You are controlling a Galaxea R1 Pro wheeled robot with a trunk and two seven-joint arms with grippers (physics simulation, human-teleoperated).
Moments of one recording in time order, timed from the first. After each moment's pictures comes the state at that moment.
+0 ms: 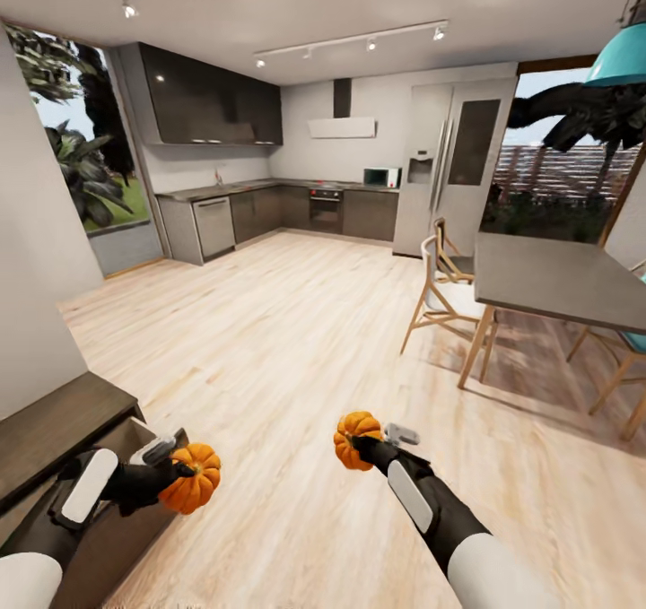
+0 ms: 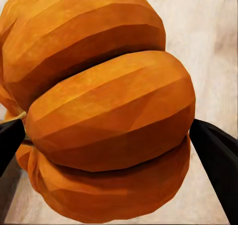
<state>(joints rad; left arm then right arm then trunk) -0.54 0.26 0.13 -0.87 0.79 1.02 0.23 -0.61 0.10 0.25 -0.68 -0.60 0.29 -0.23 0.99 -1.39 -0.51</state>
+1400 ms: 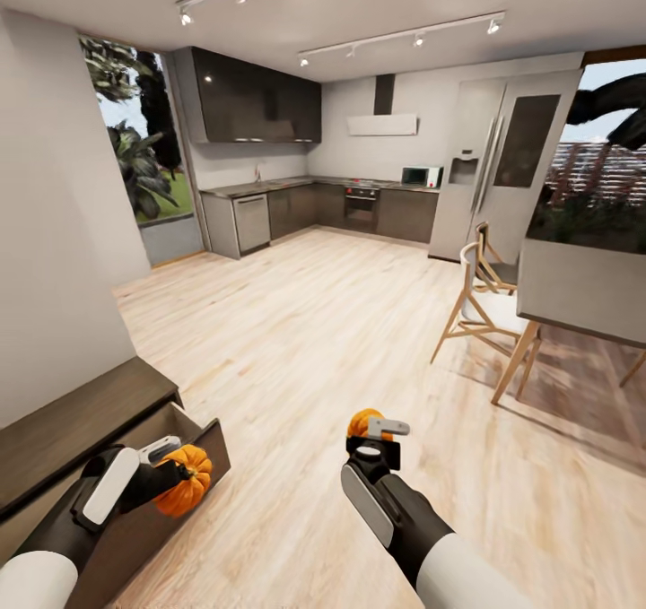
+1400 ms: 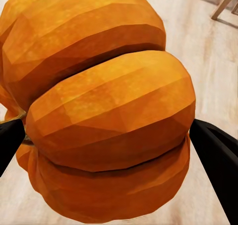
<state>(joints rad) -0.54 0.23 0.01 -0.89 0.79 0.89 0.43 -0.61 0.17 0.53 -0.80 -0.57 0.34 -0.84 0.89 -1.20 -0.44</state>
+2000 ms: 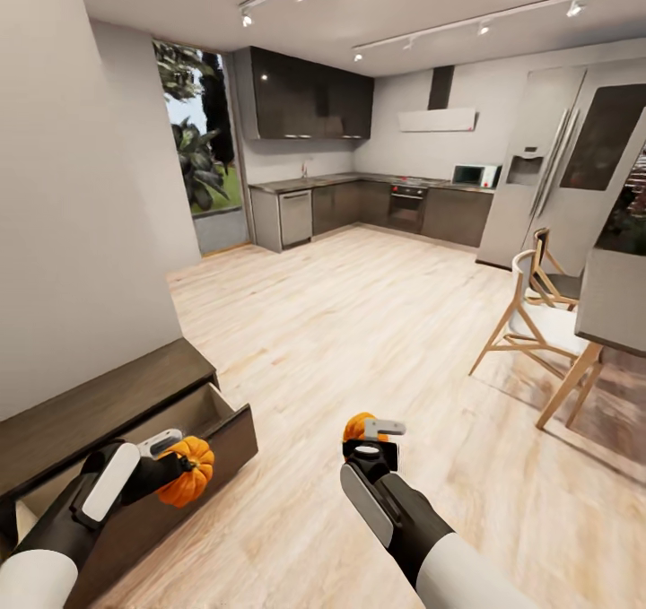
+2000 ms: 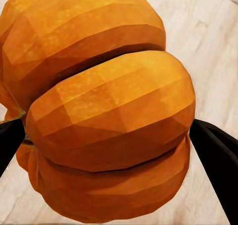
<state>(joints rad) -0.54 0.23 0.01 -0.93 0.79 0.89 0.43 -0.61 0.17 0.54 -0.81 -0.57 0.41 -0.80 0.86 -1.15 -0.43</state>
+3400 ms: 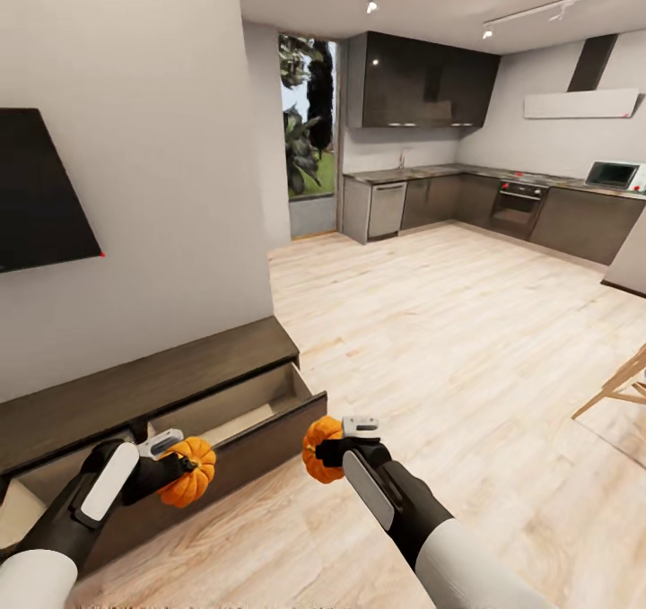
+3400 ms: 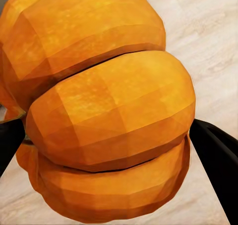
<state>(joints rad) -0.54 0.23 0.02 -0.93 0.80 0.90 0.42 -0.65 0.17 0.51 -0.80 -0.58 0.56 -0.42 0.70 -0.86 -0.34</state>
